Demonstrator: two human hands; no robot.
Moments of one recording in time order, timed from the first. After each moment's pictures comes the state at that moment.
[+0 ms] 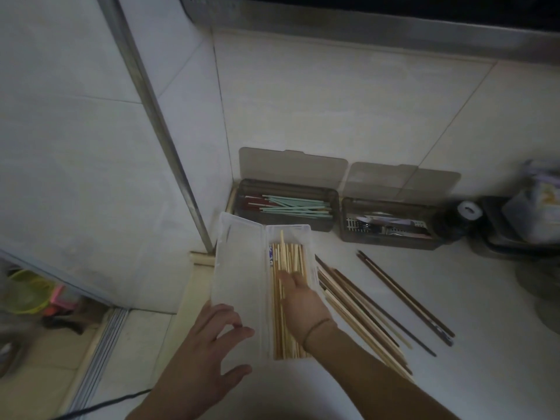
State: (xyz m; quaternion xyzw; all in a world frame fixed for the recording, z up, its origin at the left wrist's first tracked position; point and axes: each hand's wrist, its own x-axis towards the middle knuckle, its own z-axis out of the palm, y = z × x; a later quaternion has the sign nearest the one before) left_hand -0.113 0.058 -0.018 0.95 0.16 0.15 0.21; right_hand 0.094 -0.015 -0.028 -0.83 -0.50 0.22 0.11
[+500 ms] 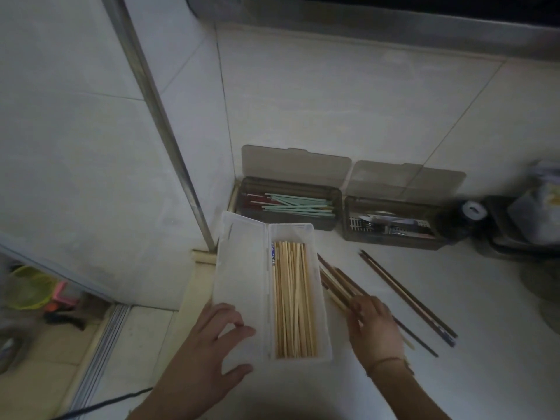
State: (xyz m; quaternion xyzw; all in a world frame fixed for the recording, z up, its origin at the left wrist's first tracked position) left_hand -0.115 0.059 -0.021 0.95 0.16 0.16 0.24; right_hand 0.146 -0.122 -0.060 -0.91 -0.36 0.04 0.22
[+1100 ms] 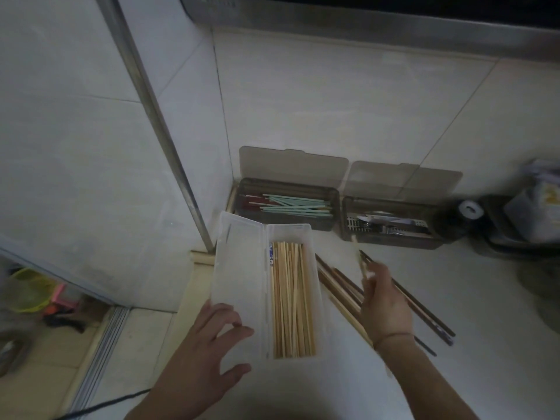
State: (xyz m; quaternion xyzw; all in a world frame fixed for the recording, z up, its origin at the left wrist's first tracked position) left_hand -0.114 0.057 -0.020 0.95 0.16 0.16 0.22; right_hand 0.164 -0.097 -0.012 -0.93 -0.28 0.05 0.25
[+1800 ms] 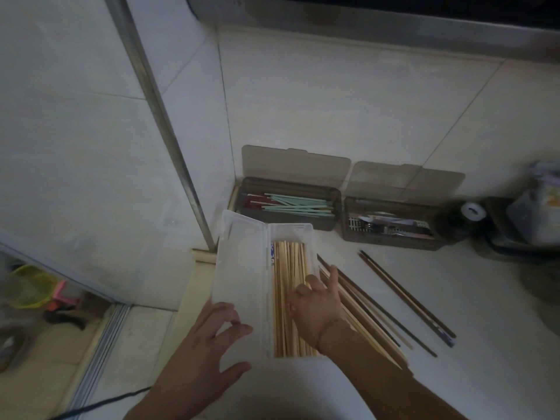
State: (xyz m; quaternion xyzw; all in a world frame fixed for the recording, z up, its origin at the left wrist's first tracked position) left_hand -0.114 0.055 -0.016 0.95 0.17 0.16 0.22; right_hand 0.111 -0.032 -0.034 -0.78 -0.60 0.09 -0.17
